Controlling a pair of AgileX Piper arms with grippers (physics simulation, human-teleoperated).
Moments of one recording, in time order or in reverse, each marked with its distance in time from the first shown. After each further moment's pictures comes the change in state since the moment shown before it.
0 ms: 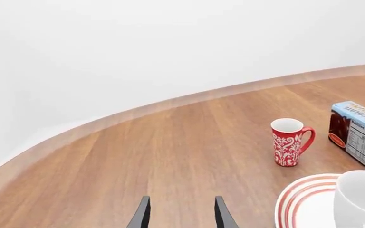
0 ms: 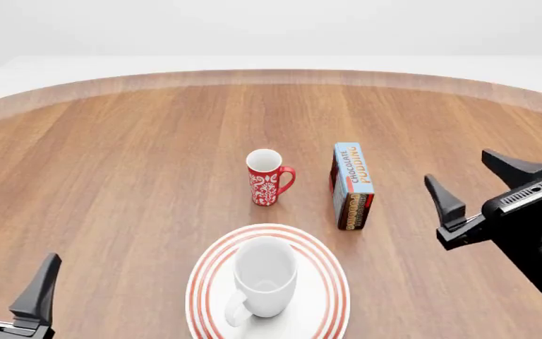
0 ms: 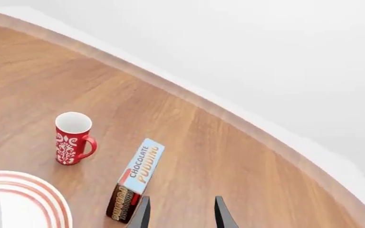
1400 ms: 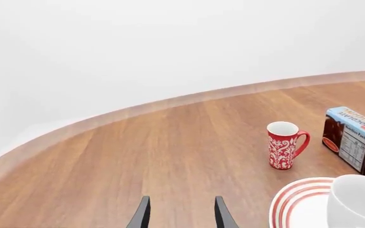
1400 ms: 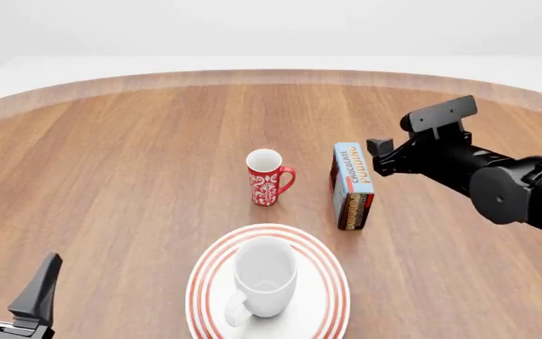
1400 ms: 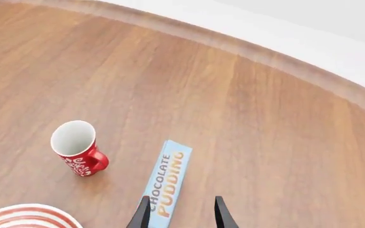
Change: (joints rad) left arm -0.007 0.000 0.000 0.000 -0.038; right arm 0.028 0.589 -0.475 0.230 0.242
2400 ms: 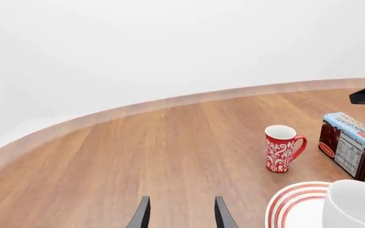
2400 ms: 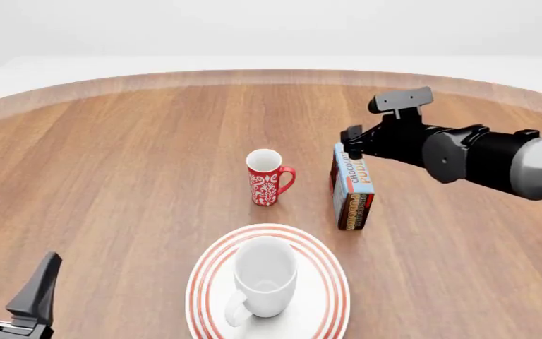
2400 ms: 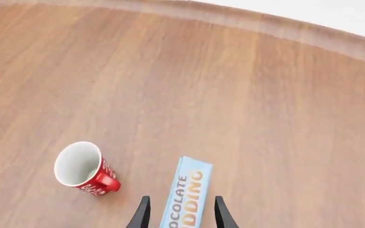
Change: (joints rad) left arm 0.002 0.000 0.000 -0.001 -0.039; right arm 0.038 0.241 -0.240 0.109 0.148
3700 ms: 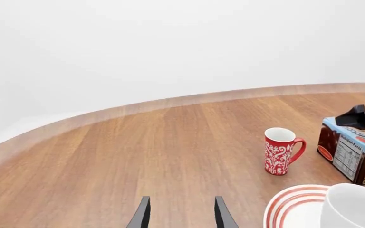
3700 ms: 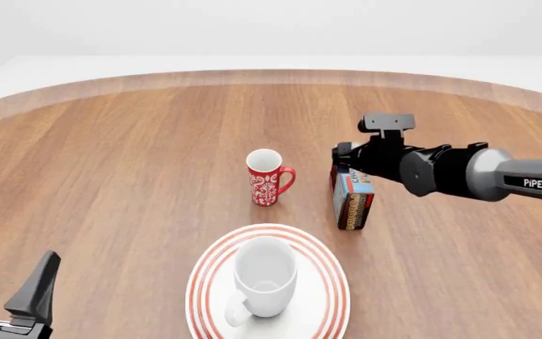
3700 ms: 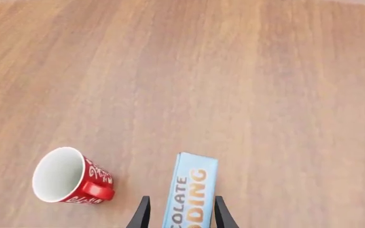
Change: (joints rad) left arm 0.005 0.000 0.000 -0.003 -0.024; right arm -0.001 0.167 -0.001 -0.109 0.133
